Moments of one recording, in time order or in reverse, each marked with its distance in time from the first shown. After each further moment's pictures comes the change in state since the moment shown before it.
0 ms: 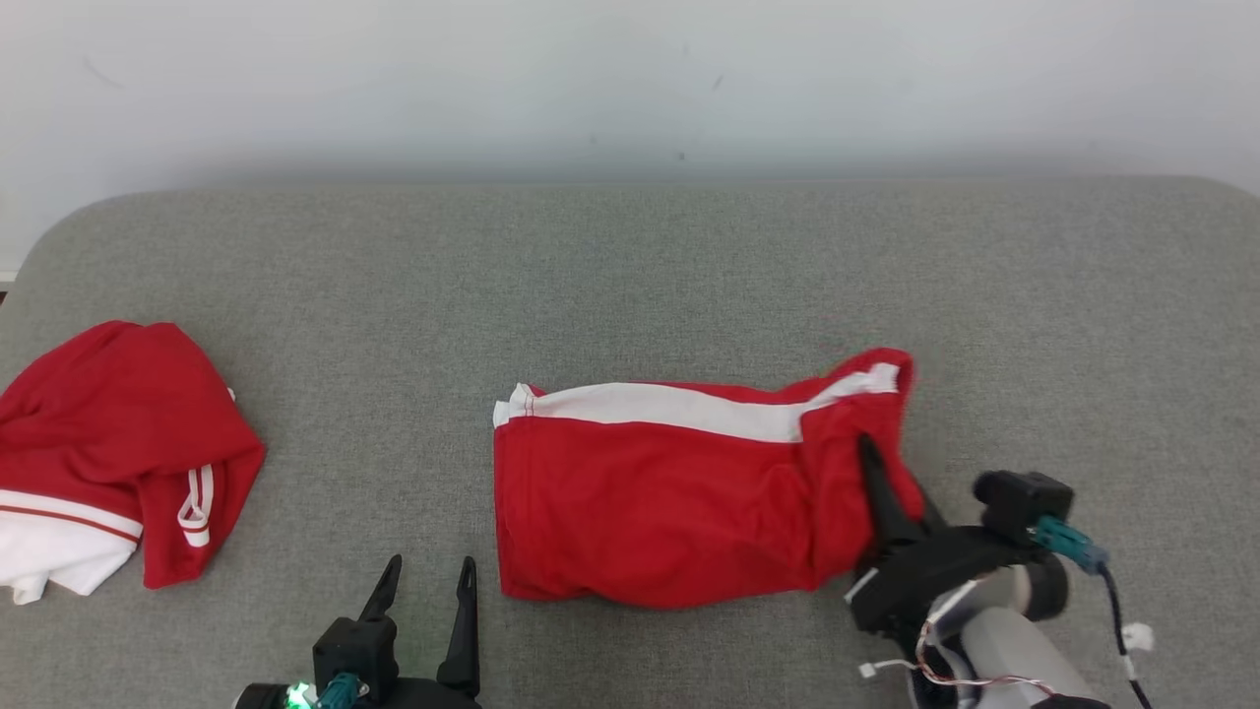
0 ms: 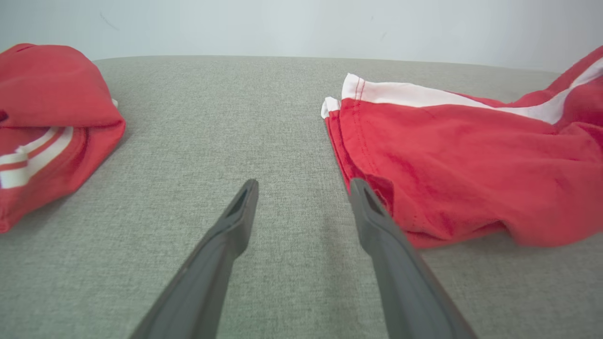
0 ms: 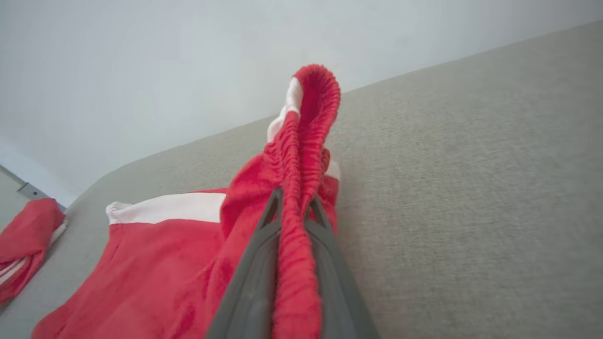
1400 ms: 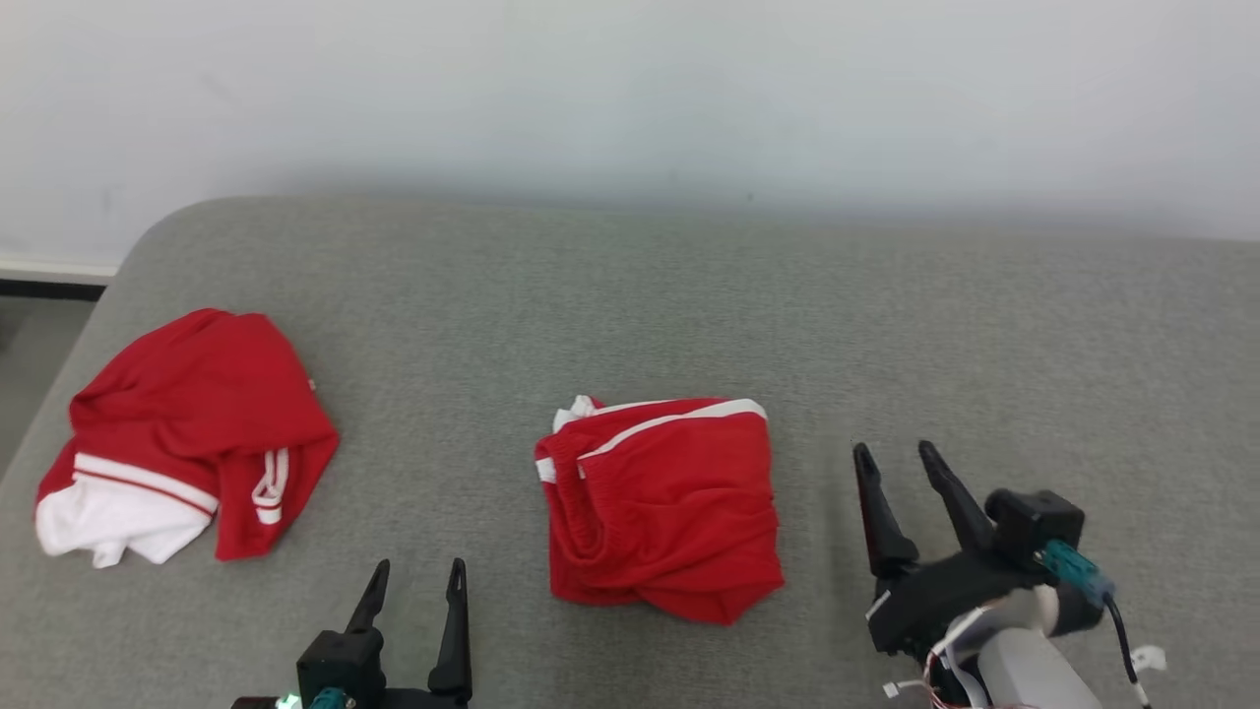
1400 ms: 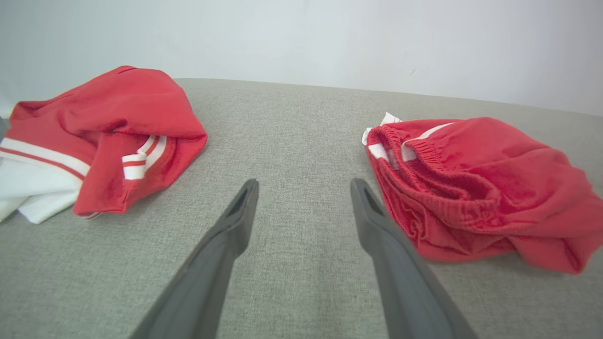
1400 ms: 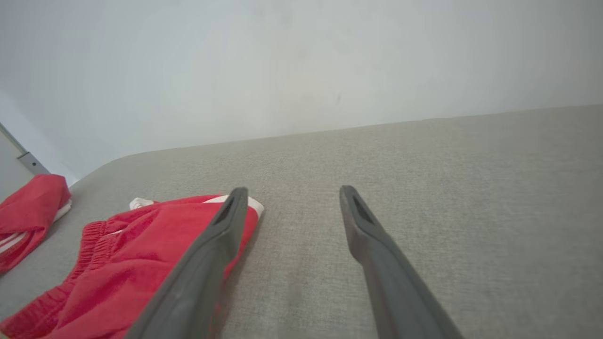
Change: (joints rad) left arm 0.042 0.000 -0.002 -0.067 -0.023 0.021 0.000; right arm 0.036 0.028 -0.055 -0.051 -0.174 0.000 -0.006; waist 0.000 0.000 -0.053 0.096
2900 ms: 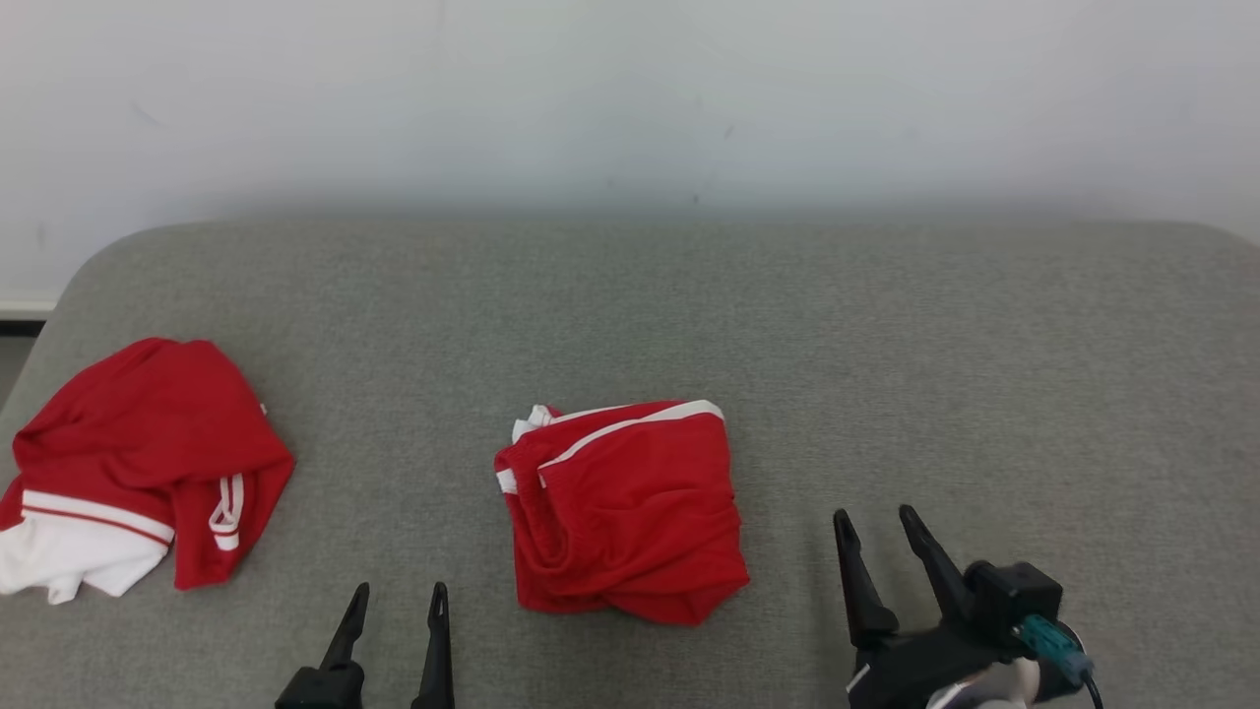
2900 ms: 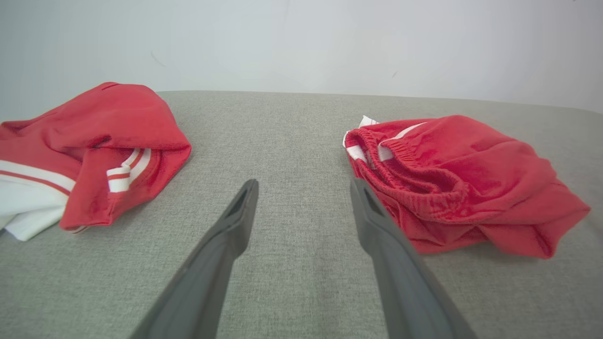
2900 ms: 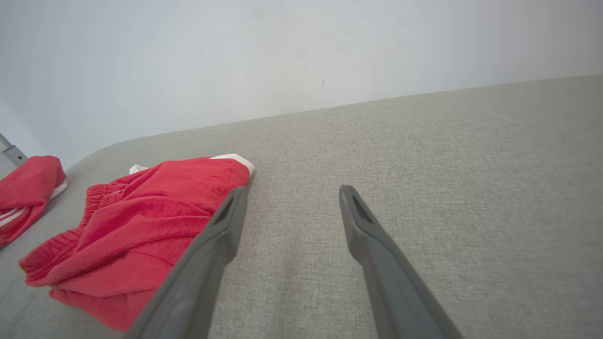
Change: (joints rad) left arm 0.098 0.000 0.071 -0.109 0.069 -0.027 0.000; right arm 0.190 0.062 -0.058 -0.149 -0.117 0.000 0.000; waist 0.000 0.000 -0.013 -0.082
